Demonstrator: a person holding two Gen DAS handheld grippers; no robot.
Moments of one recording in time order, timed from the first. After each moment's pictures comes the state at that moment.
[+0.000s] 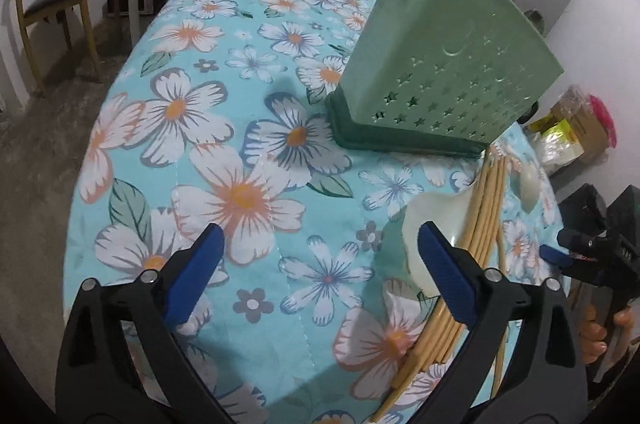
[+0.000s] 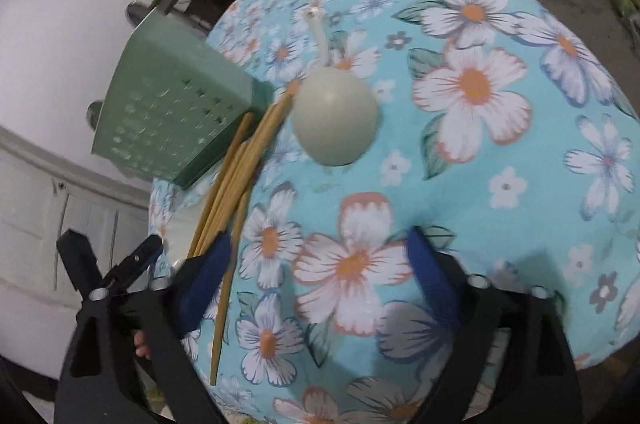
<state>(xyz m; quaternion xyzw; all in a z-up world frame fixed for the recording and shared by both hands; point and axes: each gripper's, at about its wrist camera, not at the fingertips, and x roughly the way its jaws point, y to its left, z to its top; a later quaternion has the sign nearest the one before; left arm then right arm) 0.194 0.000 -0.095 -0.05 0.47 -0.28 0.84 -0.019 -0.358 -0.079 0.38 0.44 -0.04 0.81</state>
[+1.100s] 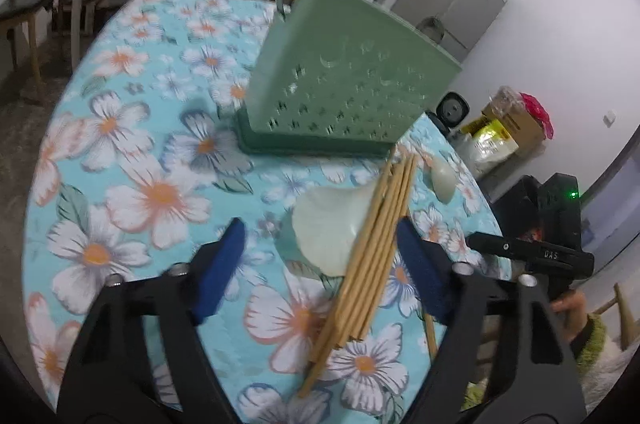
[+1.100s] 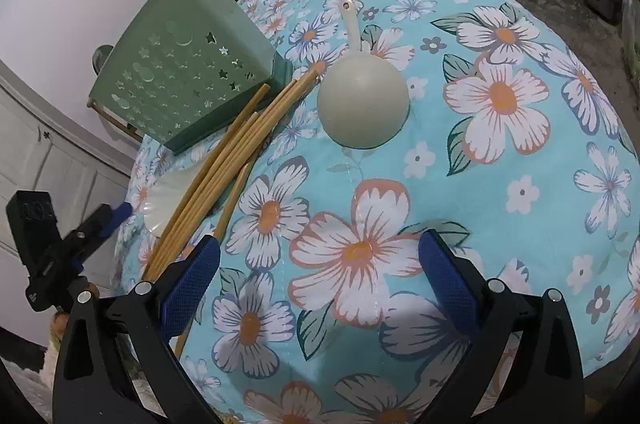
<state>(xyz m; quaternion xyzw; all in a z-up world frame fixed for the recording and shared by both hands) 0.162 -0.006 -0.078 -0.09 0.43 -0.40 0.81 -0.009 -0.328 -0.079 0.30 0.45 -0.04 0.84</state>
